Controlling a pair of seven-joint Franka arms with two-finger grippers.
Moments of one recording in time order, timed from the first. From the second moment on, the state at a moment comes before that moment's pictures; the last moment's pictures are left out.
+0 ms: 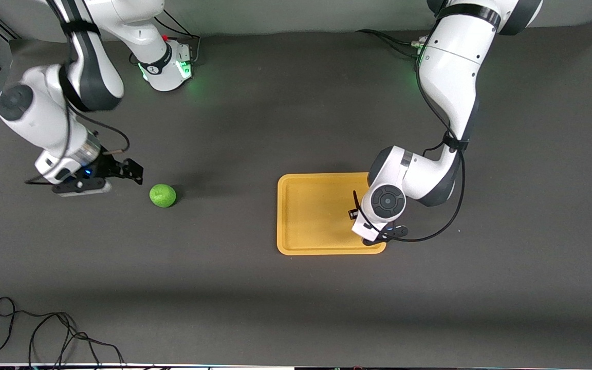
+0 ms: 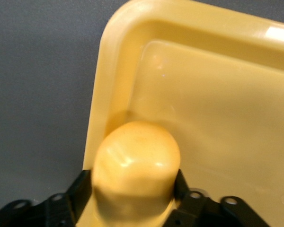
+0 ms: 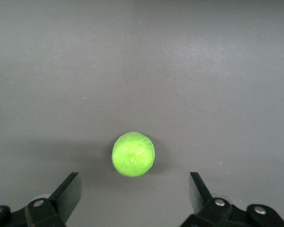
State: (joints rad) left arm -0.52 0.73 0.03 -1.56 -0.09 2.07 -0.72; right arm 0.15 0.00 -0.08 -2.30 0.01 2.37 -0.01
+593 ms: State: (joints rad) left arm -0.49 0.60 0.05 -1.51 -0.08 2.00 -0.71; right arm 0.20 0.22 -0.08 -2.38 0.01 2.67 -0.01
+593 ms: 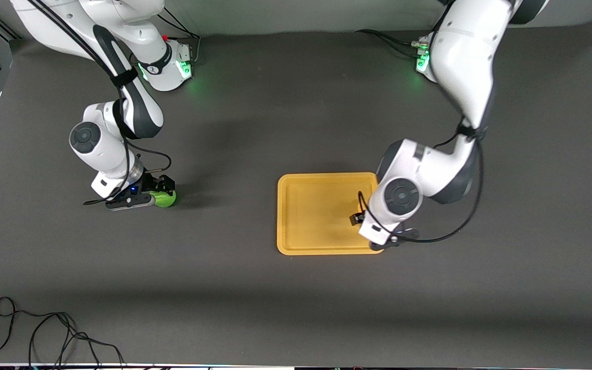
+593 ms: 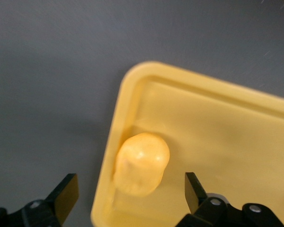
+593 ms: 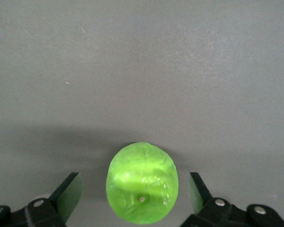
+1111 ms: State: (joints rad) left arm -0.42 0.41 0.05 -1.51 0.05 1.87 -0.62; right arm 0.20 0.30 -0.09 -2.38 0.01 2.71 -0.01
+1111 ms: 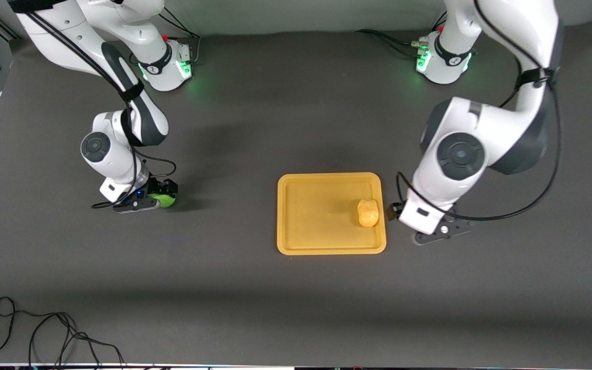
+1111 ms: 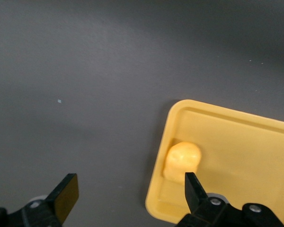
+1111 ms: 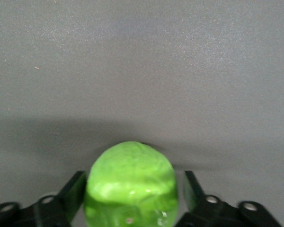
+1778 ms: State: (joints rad) left arm -0.24 0.27 0.06 -1.55 0.05 1.77 -0.21; right arm 0.20 0.14 -0.10 -2.04 0.01 2.17 -0.01
